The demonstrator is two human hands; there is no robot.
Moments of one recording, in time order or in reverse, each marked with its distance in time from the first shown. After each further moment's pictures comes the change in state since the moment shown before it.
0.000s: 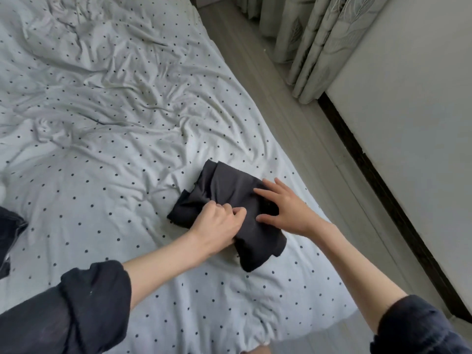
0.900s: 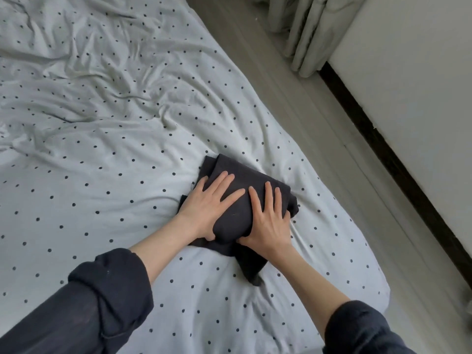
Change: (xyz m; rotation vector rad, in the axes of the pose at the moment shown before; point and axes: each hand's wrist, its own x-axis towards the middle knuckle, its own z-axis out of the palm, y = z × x) left_hand 0.050 -0.042 0.076 -0.015 -0.354 0.016; right_hand 0.048 0.011 0.108 -0.170 0.137 0.328
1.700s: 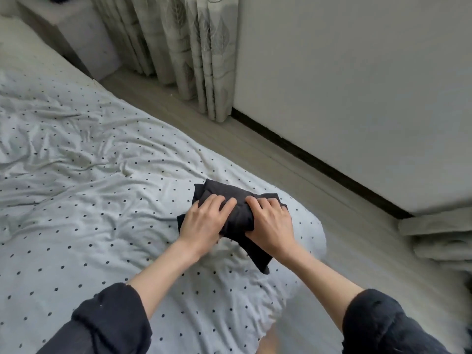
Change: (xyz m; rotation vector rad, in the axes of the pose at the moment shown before) left_hand -0.111 0.085 -0.065 -0.158 0.779 0.228; right_hand -0.178 0.003 -0.045 -0.053 0.668 0.136
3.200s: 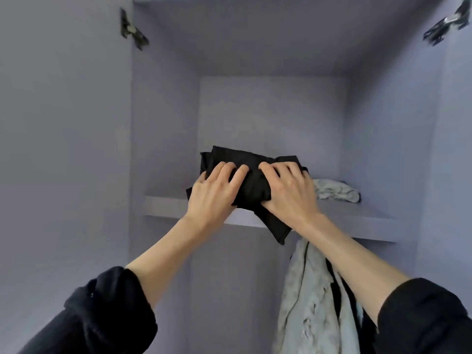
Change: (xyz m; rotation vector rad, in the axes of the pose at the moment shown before) left_hand -0.218 1.024 -0.434 -1.036 0.917 1.727; right_hand -0.908 0.162 -0.606 -1.530 0.677 1.510
